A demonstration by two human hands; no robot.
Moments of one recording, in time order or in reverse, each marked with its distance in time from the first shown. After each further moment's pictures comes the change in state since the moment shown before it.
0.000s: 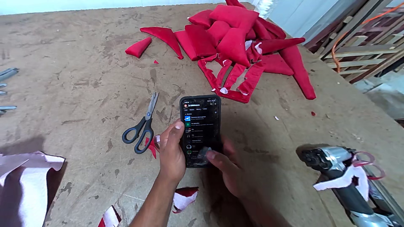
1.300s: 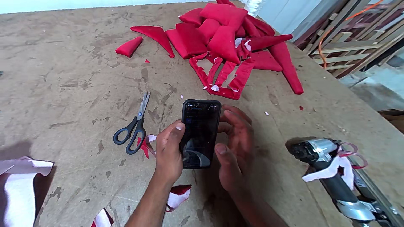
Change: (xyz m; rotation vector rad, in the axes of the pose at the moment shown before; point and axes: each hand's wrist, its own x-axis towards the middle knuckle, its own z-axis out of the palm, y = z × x) left_hand -0.003 -0.002 0.007 0.170 -0.040 0.031; right_hand 0.007 -0.004 -0.012 -0.453 0.321 -0.389
